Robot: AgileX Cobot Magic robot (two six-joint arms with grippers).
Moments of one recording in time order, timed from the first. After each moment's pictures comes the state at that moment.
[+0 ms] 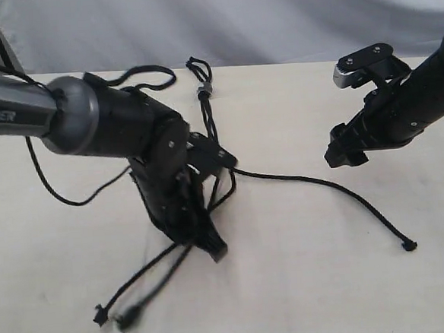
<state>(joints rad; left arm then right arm) -0.63 2.04 -1.21 -0.02 0.72 0.11 0.01 1.72 -1.00 0.35 0.54 -0.65</state>
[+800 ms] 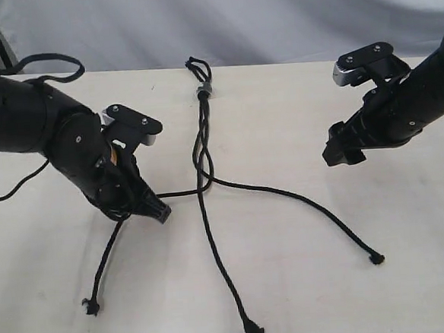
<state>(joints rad) -0.42 1.84 -0.98 0.12 0.46 -0.05 0.01 1.72 -1.00 0.38 0.53 -0.65</state>
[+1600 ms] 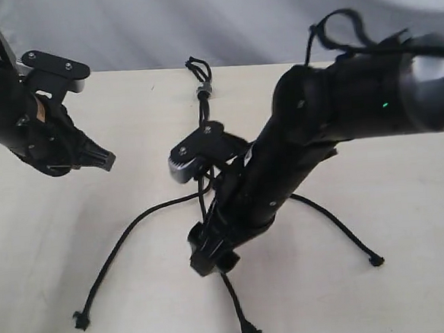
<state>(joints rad) -0.27 1.63 -0.97 0.30 0.53 -0.23 0.59 1.79 -1.04 0.45 0.65 -0.57</state>
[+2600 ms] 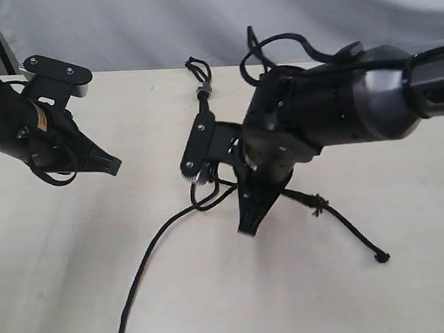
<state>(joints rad) -0.27 1.61 -0.91 0.28 0.42 -0.22 0.64 1.84 -1.11 -0.55 0.62 -0.08</state>
